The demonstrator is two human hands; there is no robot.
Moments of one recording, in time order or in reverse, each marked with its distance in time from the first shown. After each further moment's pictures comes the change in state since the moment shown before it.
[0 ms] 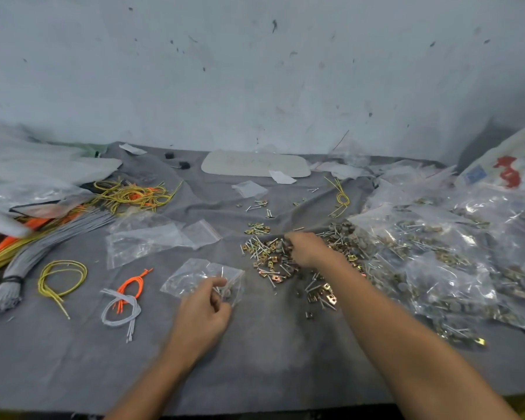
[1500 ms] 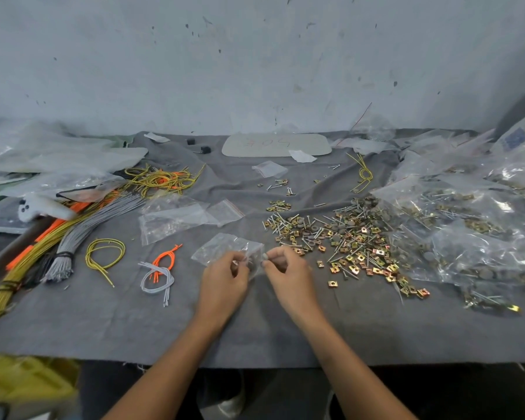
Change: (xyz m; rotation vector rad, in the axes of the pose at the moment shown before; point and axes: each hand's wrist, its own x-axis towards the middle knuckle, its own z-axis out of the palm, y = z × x) left_hand -0.003 0.004 -0.002 0.034 0.132 -0.036; right_hand -0.117 -0.087 0.092 0.983 0.409 -0.041
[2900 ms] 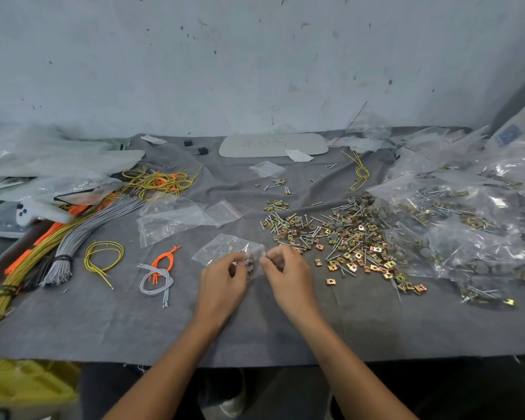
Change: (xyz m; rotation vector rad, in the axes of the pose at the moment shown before) left_hand -0.004 0.006 -0.005 0.005 -0.014 -0.015; right_hand -0.002 -0.004 0.001 -0.083 0.058 -0.060
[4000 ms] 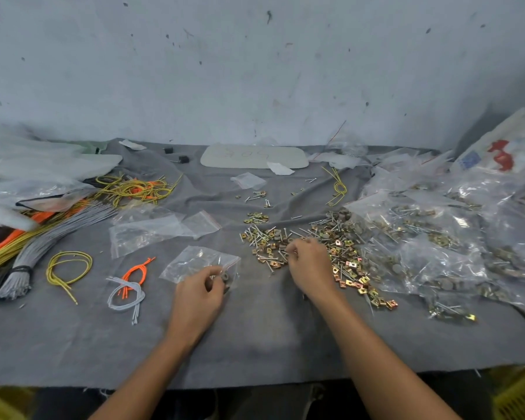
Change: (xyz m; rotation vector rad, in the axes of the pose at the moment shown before) left_hand 0.003 -0.006 0.005 -0.042 -0.006 -0.014; right_hand 0.063 0.019 -0.072 -0.606 -0.048 0.027
